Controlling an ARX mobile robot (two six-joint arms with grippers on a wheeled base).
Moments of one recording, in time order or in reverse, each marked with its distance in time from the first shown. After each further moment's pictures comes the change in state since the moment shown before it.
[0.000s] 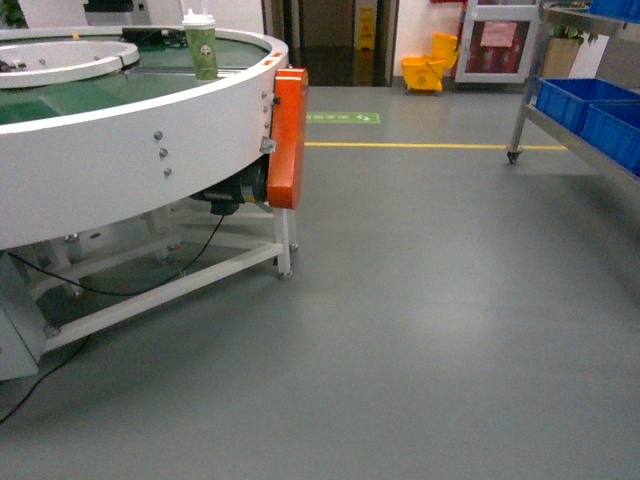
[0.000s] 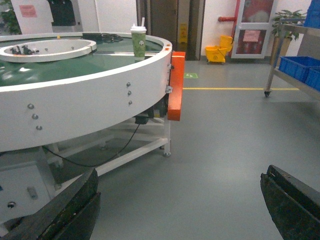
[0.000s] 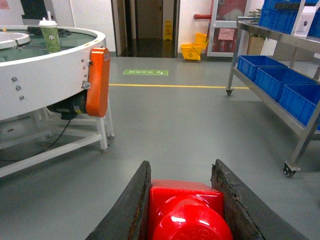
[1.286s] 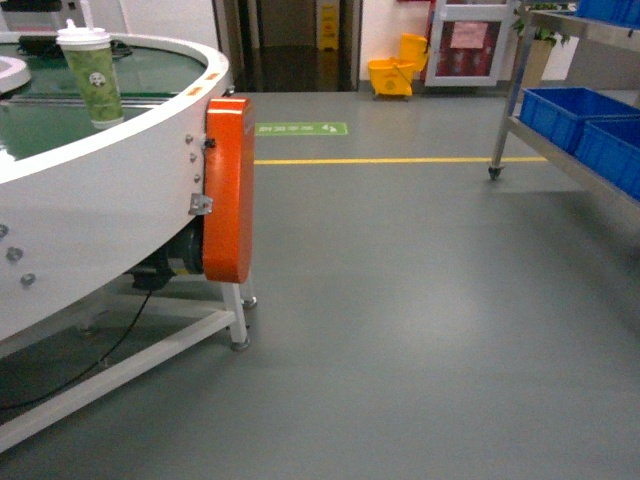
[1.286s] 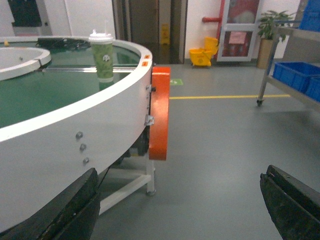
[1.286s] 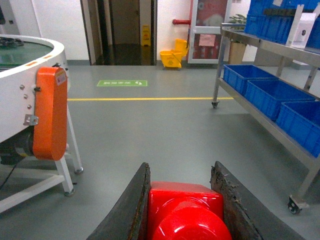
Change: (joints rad) left arm 0.002 0.000 0.000 -0.002 -0.001 0.000; right arm 0.000 0.000 0.000 0.008 0.000 0.000
